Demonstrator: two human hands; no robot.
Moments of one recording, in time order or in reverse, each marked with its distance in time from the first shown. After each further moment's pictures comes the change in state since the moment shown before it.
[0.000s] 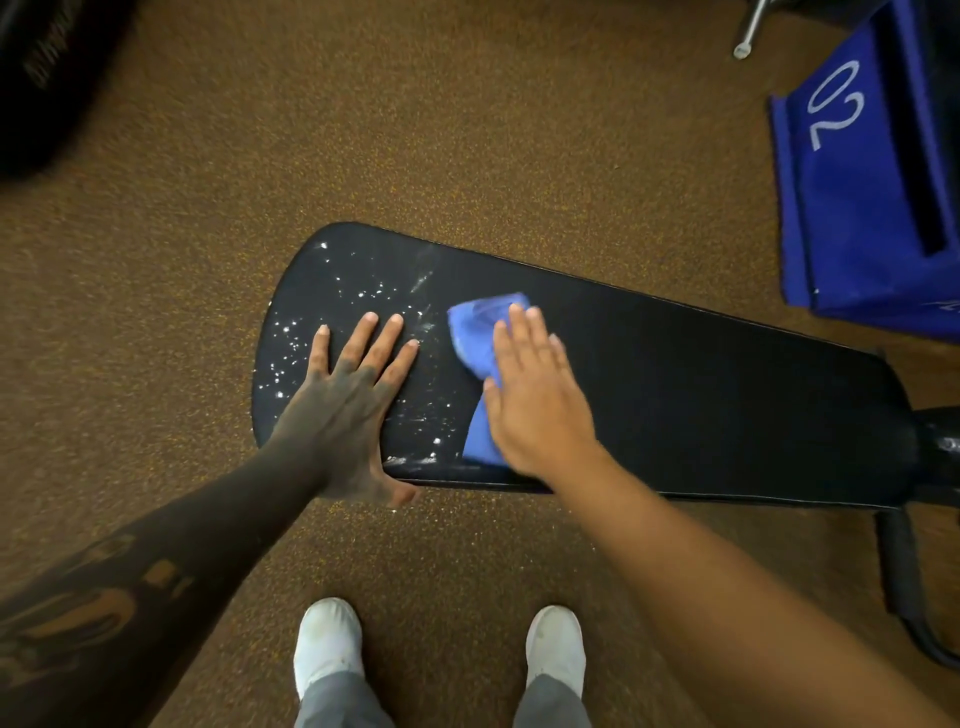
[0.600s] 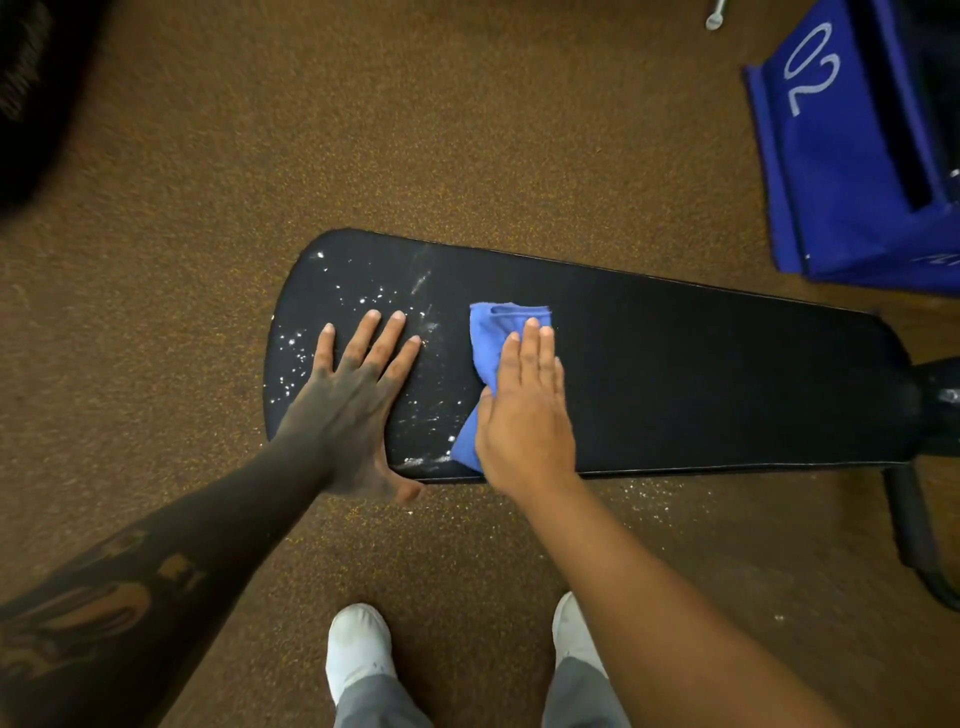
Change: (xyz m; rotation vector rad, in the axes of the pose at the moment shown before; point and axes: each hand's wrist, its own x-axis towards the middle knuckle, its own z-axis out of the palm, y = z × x) left_hand 0.004 -0.014 -0.003 0.022 -0.020 0.070; right_hand -0.020 -0.048 0.010 0.158 0.070 0.275
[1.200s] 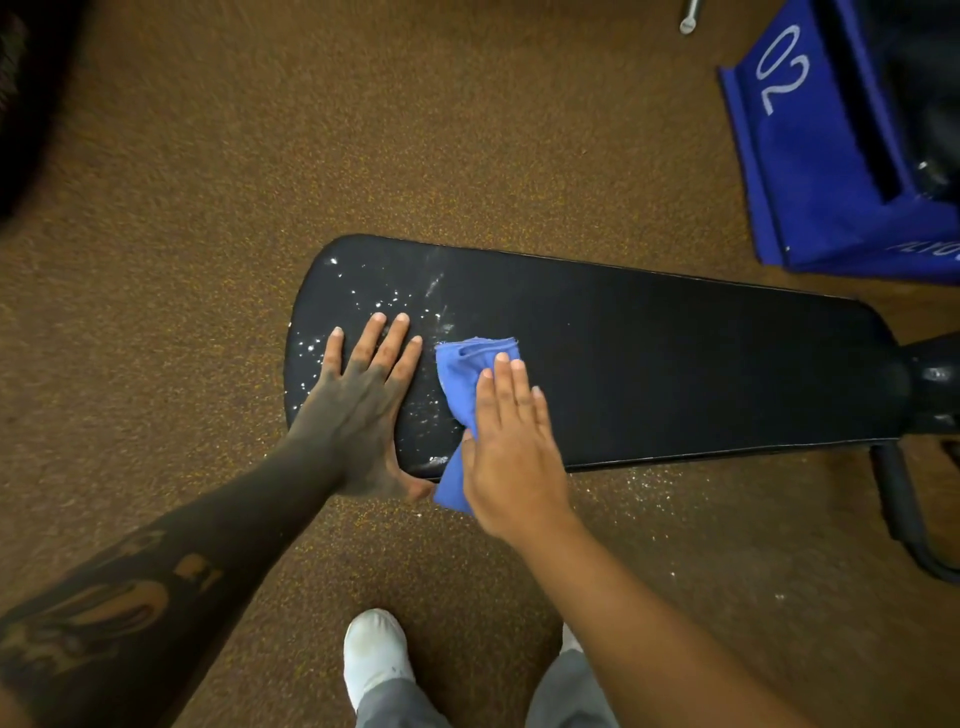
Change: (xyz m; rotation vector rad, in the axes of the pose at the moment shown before) left_hand -0.005 -0.015 0.004 -0.002 0.032 0.031; right_hand -0.040 -0.027 0.018 -0.114 -0.033 -0.095
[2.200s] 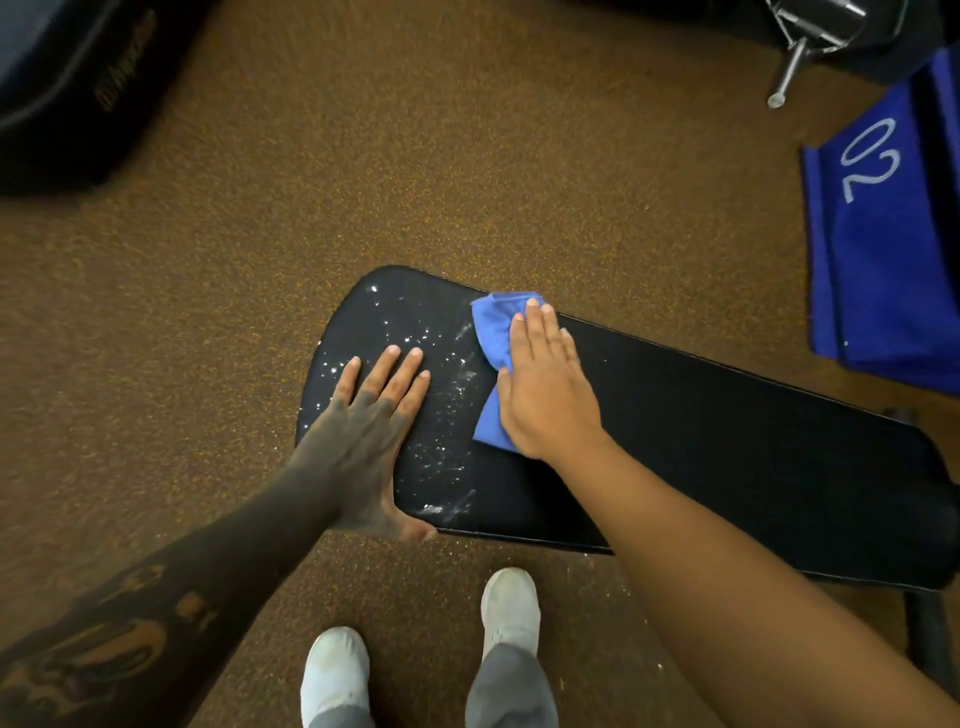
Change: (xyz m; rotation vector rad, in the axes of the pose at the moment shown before) left_hand -0.003 0.002 -0.003 -0.073 -0.027 -0.096; right_hand 0.129 0.043 -0.038 -0.068 -0.046 -0.202
